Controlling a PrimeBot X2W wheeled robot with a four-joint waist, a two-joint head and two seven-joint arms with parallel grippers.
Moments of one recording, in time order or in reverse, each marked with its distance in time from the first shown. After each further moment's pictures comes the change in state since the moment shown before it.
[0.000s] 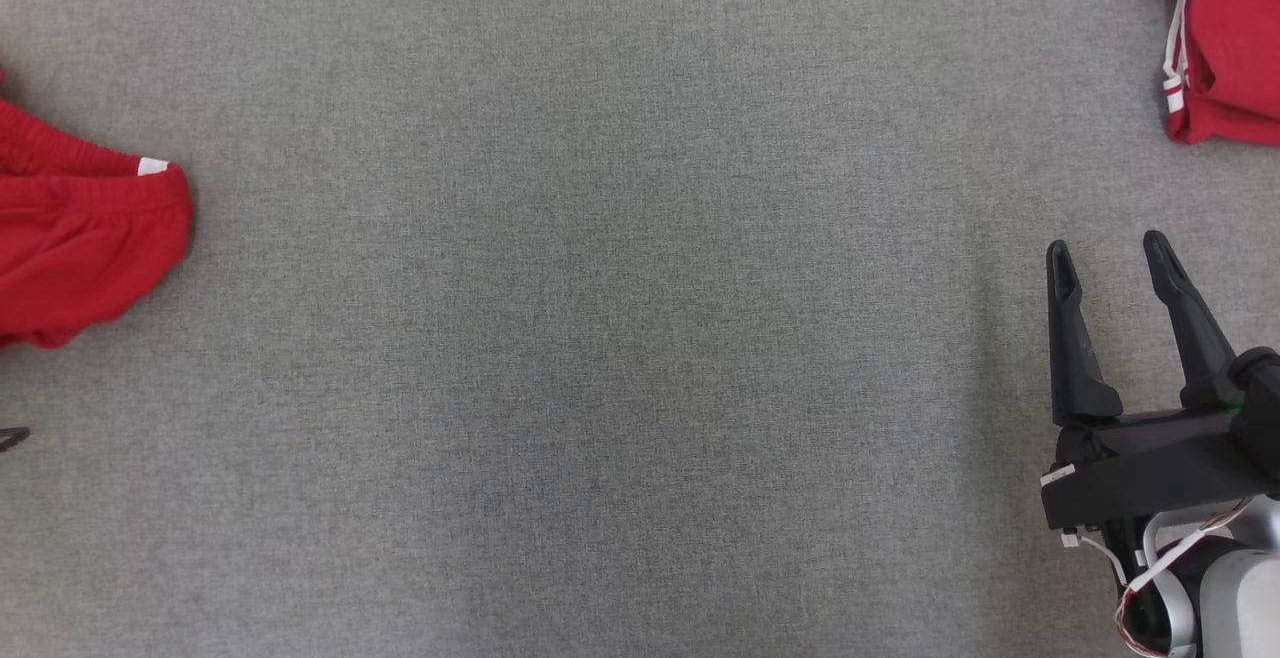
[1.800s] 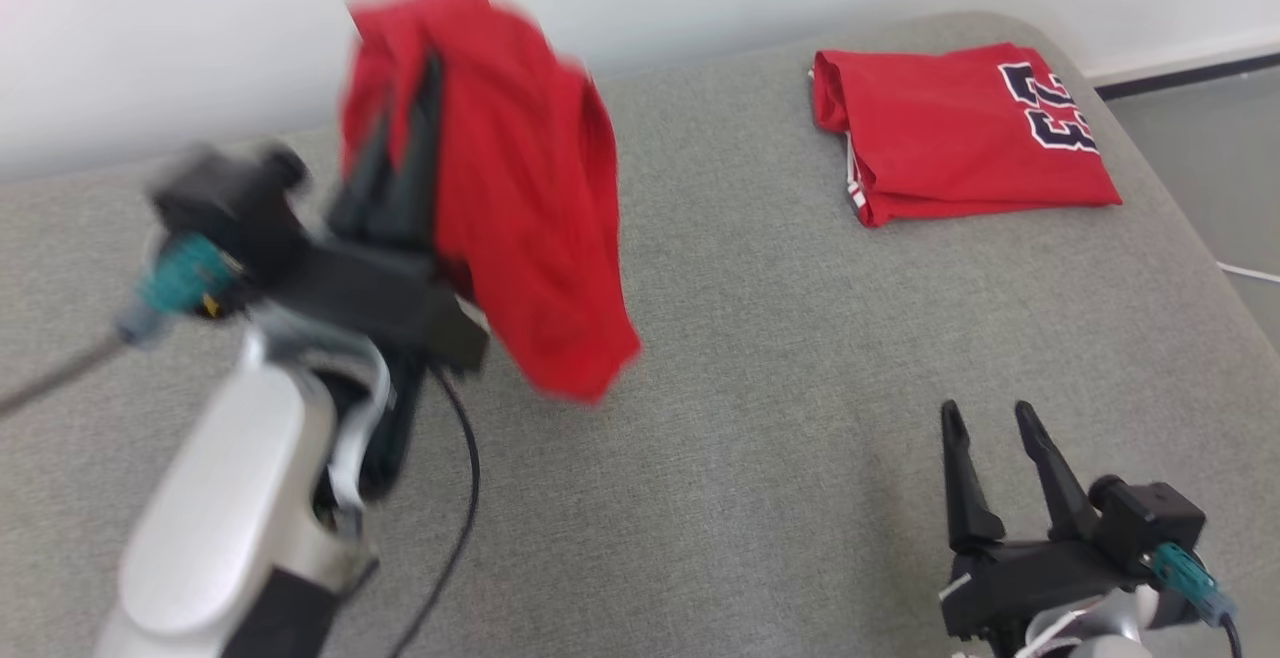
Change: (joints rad) left arm 0.310 -0.305 -0.287 -1.061 0.004 0.188 -0.294; right arm 0.069 0.085 0.053 0.394 0.087 0.000 -0.220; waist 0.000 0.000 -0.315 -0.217
